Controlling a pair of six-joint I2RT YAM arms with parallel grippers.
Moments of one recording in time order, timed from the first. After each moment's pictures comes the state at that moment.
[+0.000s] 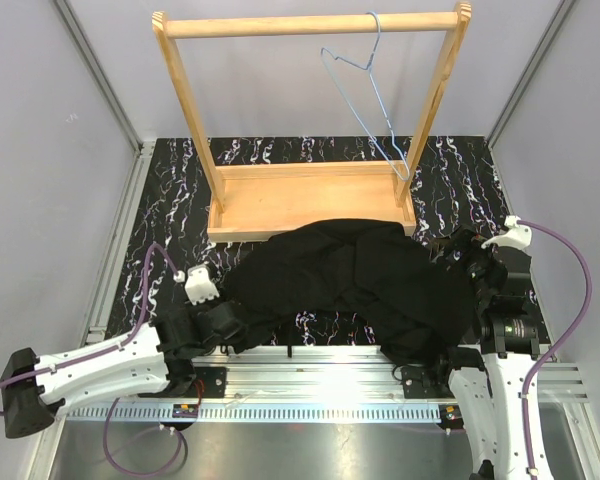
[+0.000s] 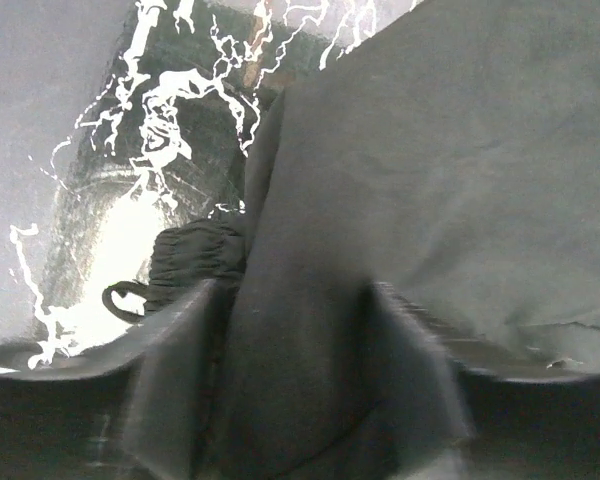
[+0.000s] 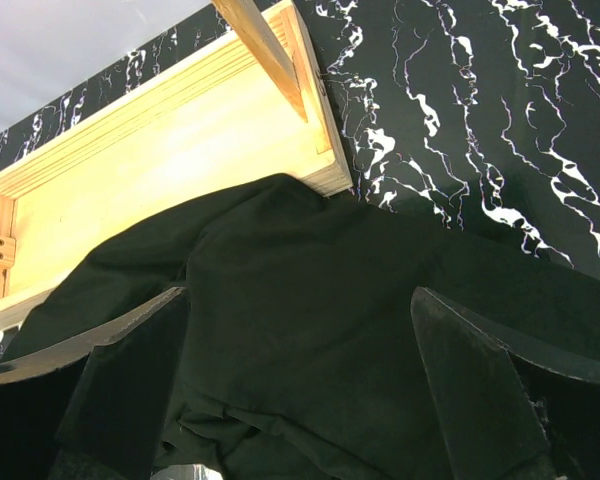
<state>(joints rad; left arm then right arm) -1.09 0.71 0.42 -0.85 -0.77 -1.28 -0.06 0.49 0.68 -0.52 -0.04 0.43</state>
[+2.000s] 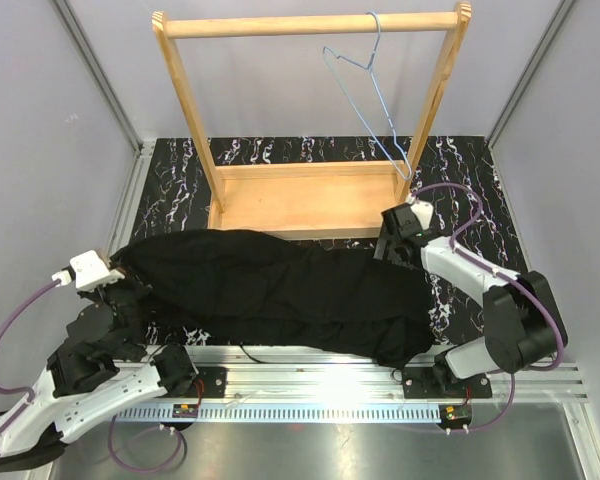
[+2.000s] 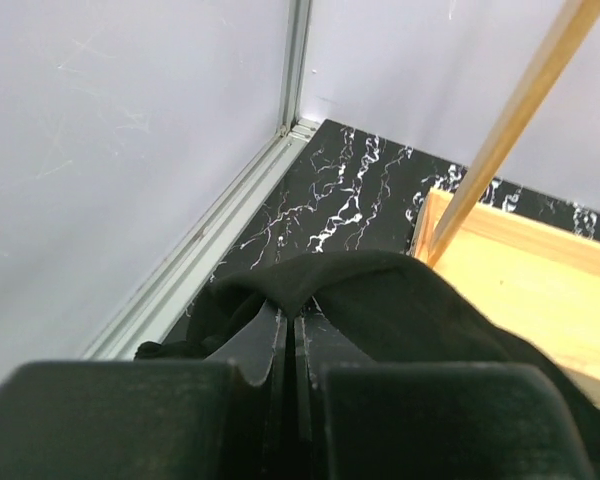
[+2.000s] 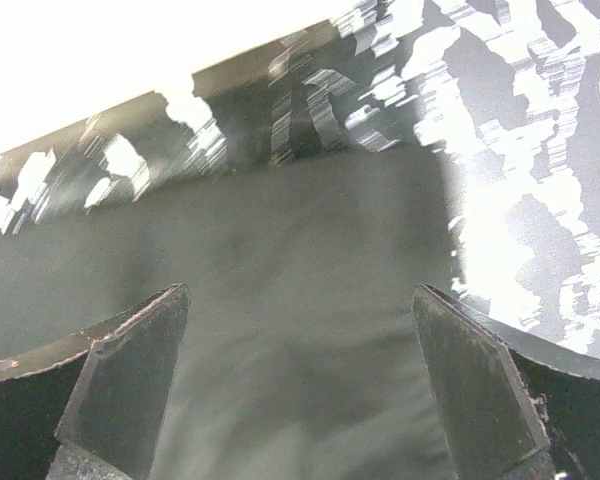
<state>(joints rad) -1.03 0.16 0.73 -0.50 -1.41 -0.06 0.43 1.45 0.85 -0.47 0.42 0.60</state>
